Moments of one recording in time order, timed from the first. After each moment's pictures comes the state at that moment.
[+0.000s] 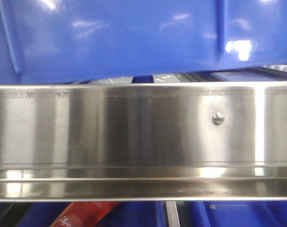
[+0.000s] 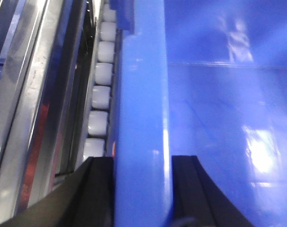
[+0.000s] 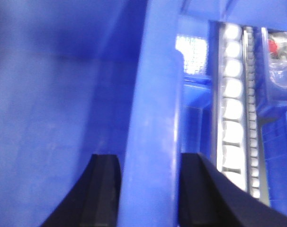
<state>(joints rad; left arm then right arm) 0.00 1.48 -1.62 -0.02 1.13 -0.16 0.30 1.62 -1.90 -0.06 1.28 0.08</state>
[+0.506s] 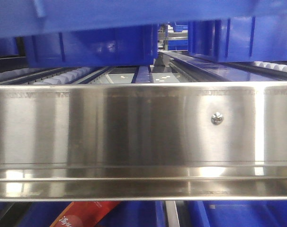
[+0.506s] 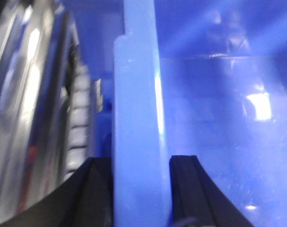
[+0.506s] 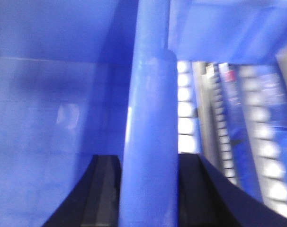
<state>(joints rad) -0.14 1.46 -1.81 0.04 1.18 -0.17 0.29 1.48 -1.94 -0.15 1.32 0.11</state>
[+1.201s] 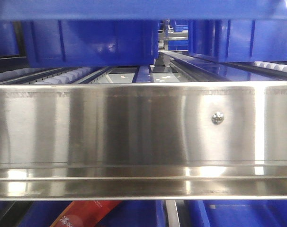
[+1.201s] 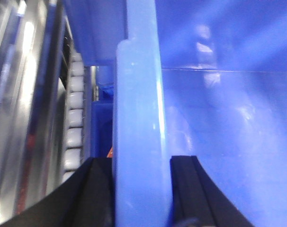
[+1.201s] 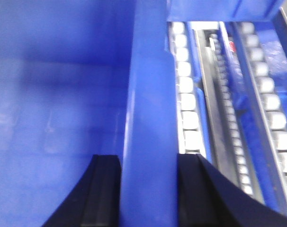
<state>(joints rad) -0.16 1.37 -1.82 0.05 1.29 -0.19 0.30 1.30 -1.72 -0.13 1.31 0.20</state>
